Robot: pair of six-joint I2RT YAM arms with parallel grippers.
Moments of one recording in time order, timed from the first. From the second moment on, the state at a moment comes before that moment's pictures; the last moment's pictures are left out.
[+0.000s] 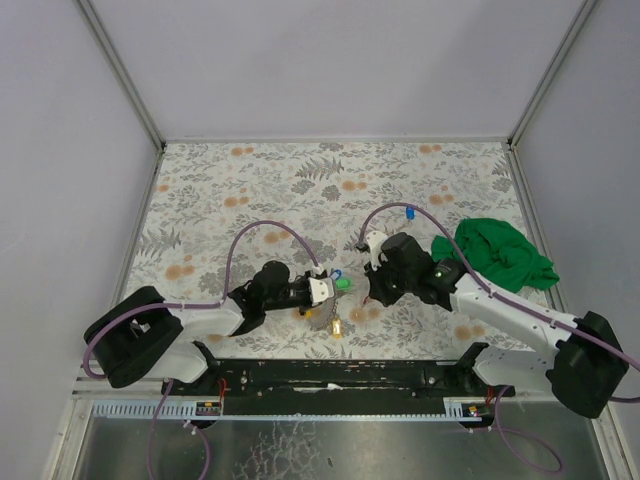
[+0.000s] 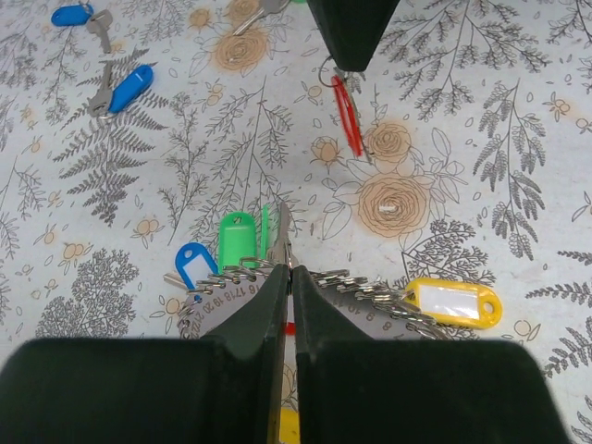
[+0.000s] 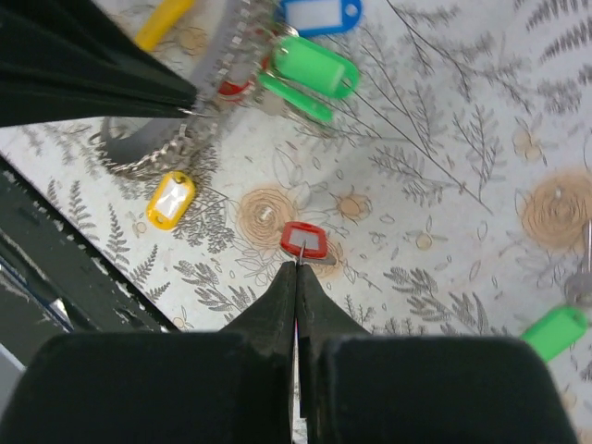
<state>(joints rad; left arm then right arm) -0.83 1.36 0.34 0.65 0.44 0.40 0.78 1.14 0.71 -0.44 -0.15 0.09</state>
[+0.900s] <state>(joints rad) -0.83 1.35 0.34 0.66 0.39 0.36 0.73 1.70 0.99 -0.44 0.10 0.16</state>
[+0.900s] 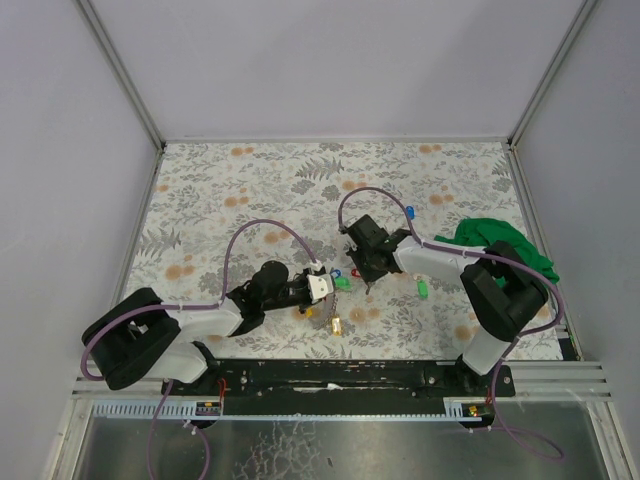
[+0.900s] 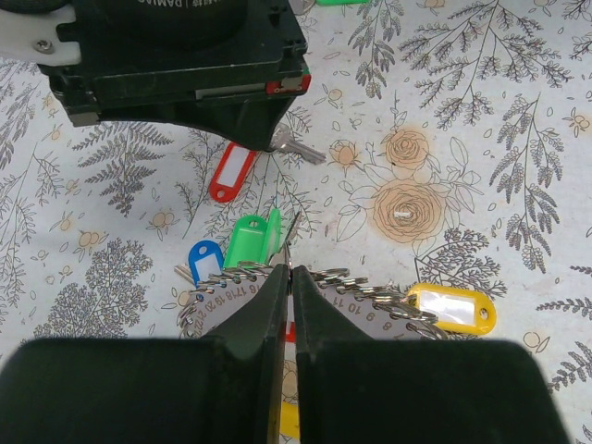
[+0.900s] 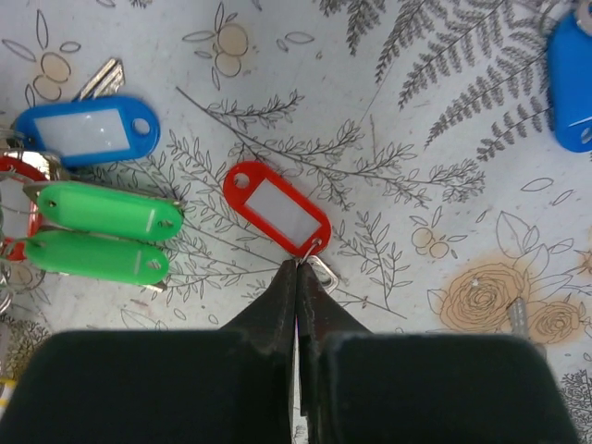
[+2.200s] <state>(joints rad) -0.83 1.35 0.34 0.66 0.39 0.35 0.78 1.52 0.68 -0.01 0.28 0.25</state>
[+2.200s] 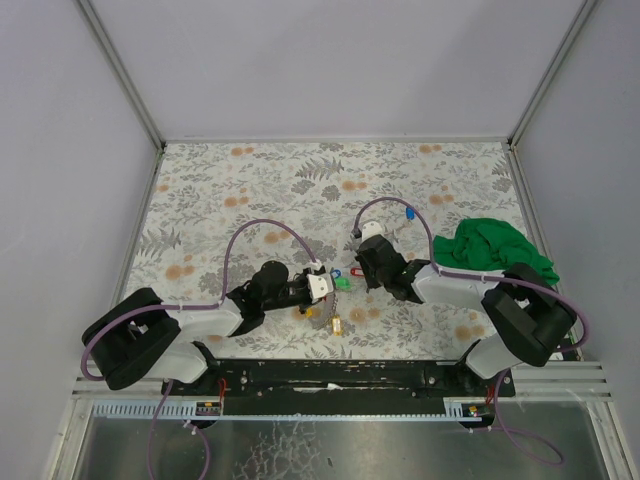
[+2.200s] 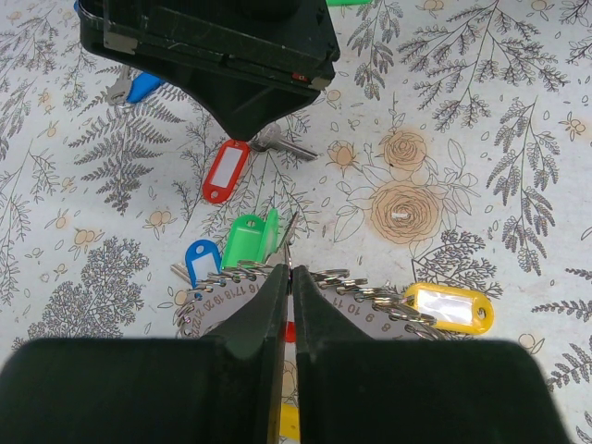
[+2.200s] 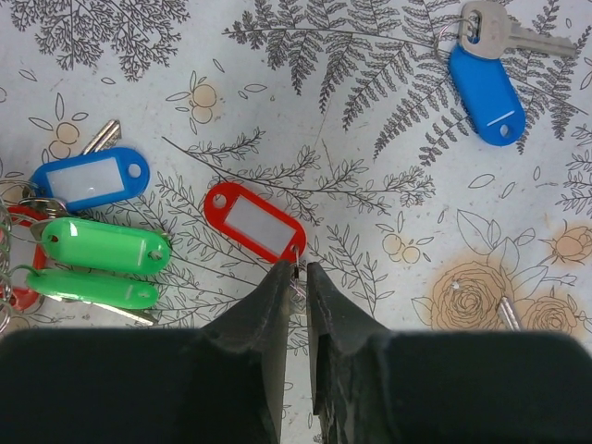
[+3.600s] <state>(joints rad) -0.83 1.34 0.32 0.69 0.45 0.36 0.79 1.28 0.61 0.01 0.05 -0.08</state>
